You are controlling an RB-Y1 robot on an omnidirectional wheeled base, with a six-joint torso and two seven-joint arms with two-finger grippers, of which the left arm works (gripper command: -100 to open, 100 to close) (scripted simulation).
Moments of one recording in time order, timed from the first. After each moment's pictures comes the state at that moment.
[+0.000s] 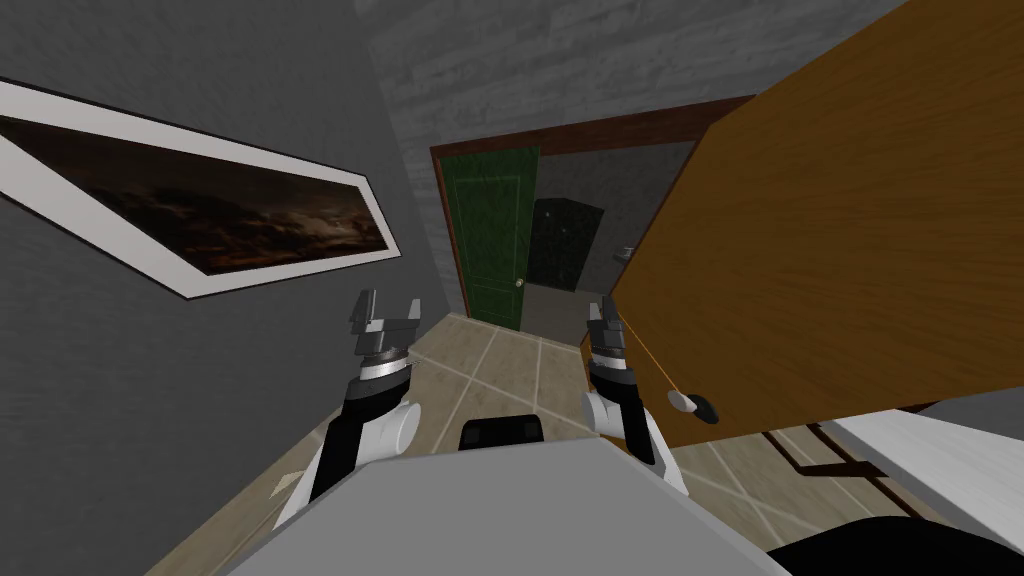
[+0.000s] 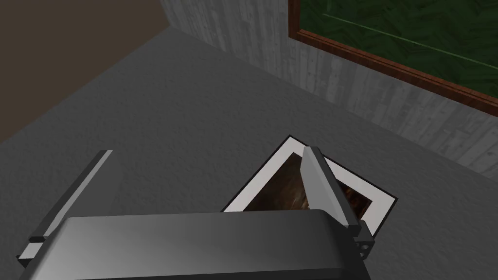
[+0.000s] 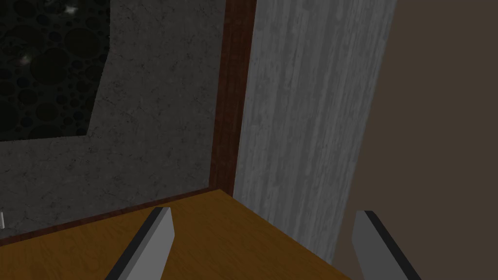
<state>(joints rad) 0.50 -0.01 -0.06 -2.33 0.00 -0.48 0.16</state>
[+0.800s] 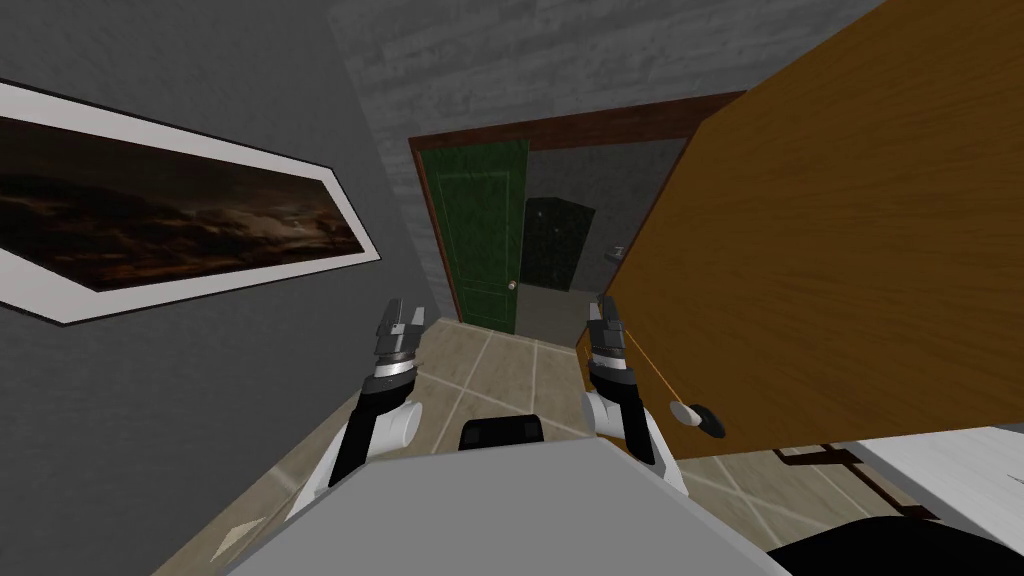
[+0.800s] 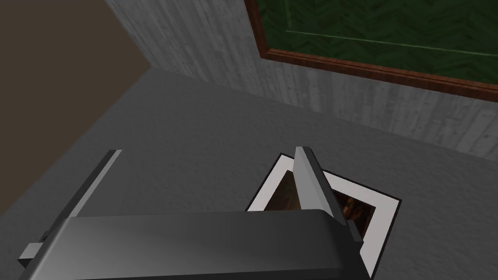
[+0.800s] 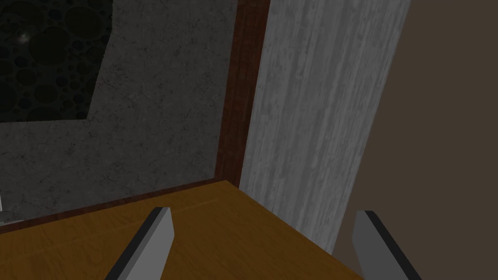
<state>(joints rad) 0.46 0.03 -0.02 -2.18 -0.03 -0.51 0.03</state>
